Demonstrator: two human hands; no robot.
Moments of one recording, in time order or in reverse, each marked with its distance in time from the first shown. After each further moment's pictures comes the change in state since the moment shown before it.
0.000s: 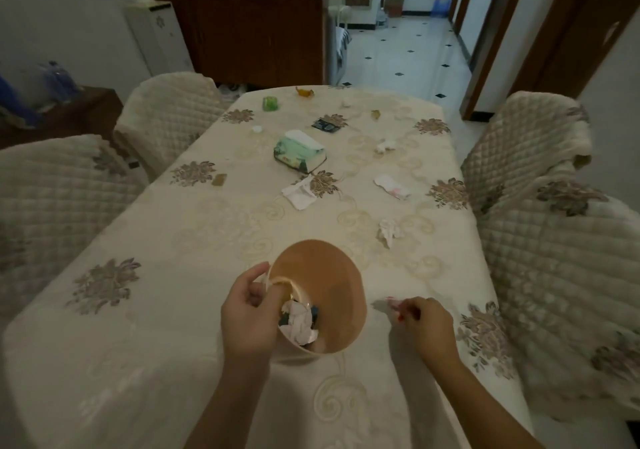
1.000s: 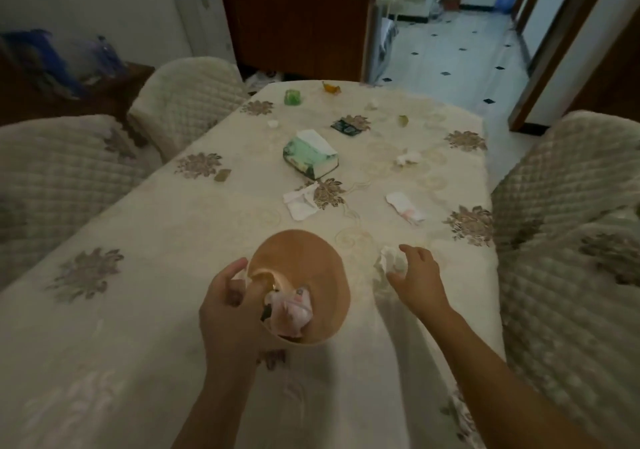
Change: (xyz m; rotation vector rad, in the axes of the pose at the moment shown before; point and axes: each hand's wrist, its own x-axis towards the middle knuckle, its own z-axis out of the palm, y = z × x) left_hand 0.029 0.001 0.064 0.081 0.280 0.000; right_hand 0.146 -0.024 -0.023 -0.054 -0.158 -0.190
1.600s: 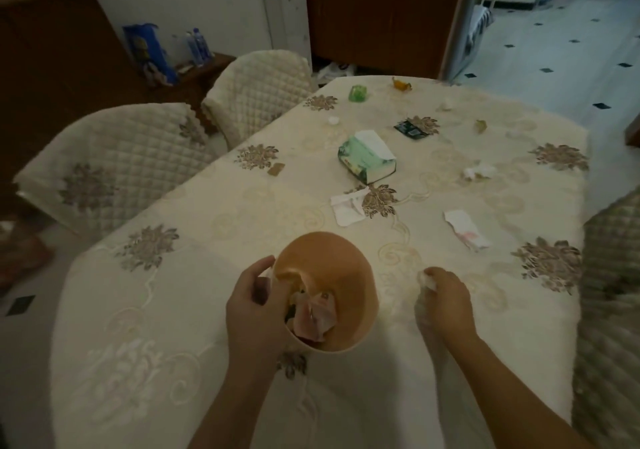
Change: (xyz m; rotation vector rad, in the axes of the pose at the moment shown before) left_hand 0.005 0.005 0.016 0.065 0.119 0.023; right_hand 0.043 0.014 0.039 0.077 -0.003 -0.110
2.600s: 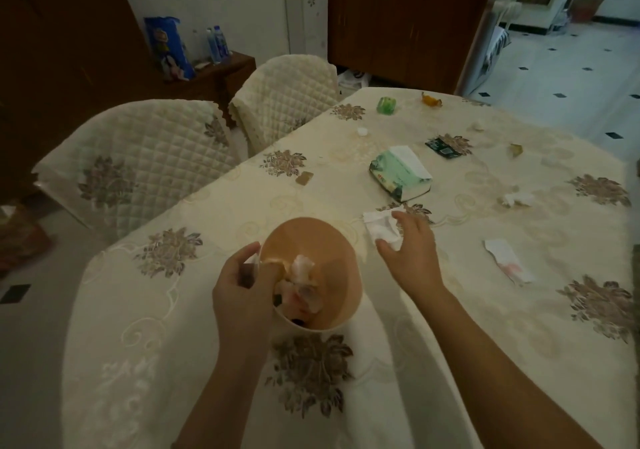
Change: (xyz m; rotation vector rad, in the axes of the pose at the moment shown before) left_hand 0.082 -0.008 -0.042 -0.182 0.091 -0.022; right_hand 0.049 -0.152 0.039 0.093 0.004 -0.250
